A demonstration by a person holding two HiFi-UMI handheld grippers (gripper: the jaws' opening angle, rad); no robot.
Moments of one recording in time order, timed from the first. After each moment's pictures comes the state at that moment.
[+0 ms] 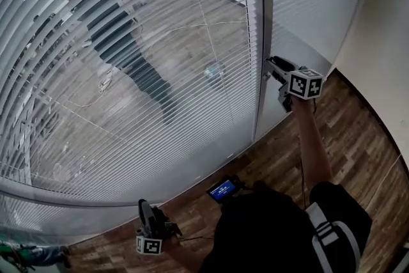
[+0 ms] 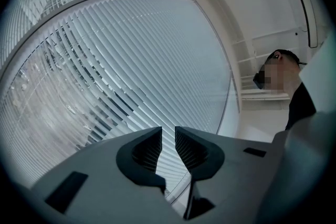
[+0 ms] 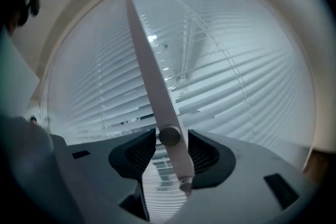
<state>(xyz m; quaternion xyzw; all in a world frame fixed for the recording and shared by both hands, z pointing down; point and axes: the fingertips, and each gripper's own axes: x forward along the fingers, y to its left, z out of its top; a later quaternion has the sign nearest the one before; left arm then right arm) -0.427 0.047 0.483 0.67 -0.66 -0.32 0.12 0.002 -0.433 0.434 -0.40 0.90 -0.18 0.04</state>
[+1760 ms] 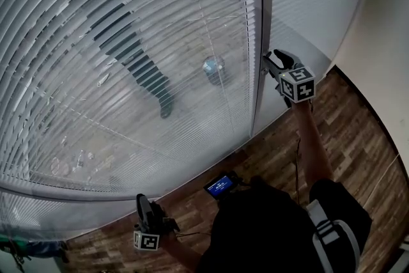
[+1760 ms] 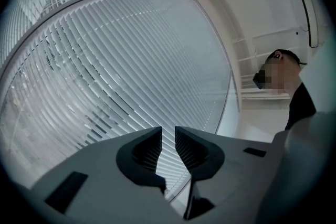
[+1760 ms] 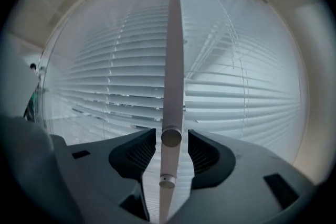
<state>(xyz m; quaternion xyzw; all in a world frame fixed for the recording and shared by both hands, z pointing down) -0.415 0.039 0.487 0.67 -0.66 -0.31 0.12 0.000 -0.432 0.433 -0.44 0.89 -0.01 -0.09</state>
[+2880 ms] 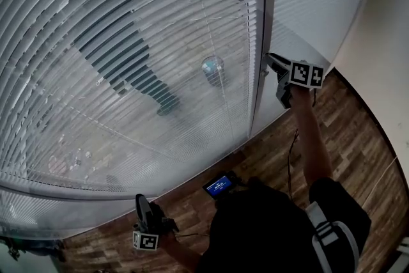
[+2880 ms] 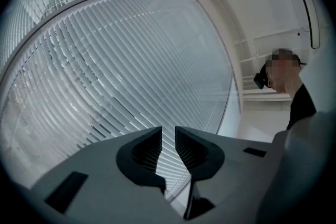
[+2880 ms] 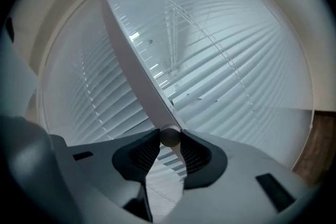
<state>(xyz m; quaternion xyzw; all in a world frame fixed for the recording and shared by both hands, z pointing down) -0.416 0.040 0.493 0.67 -0.66 -0.32 0.12 0.002 -0.443 0.438 -0.38 0.88 -0.29 0.04</state>
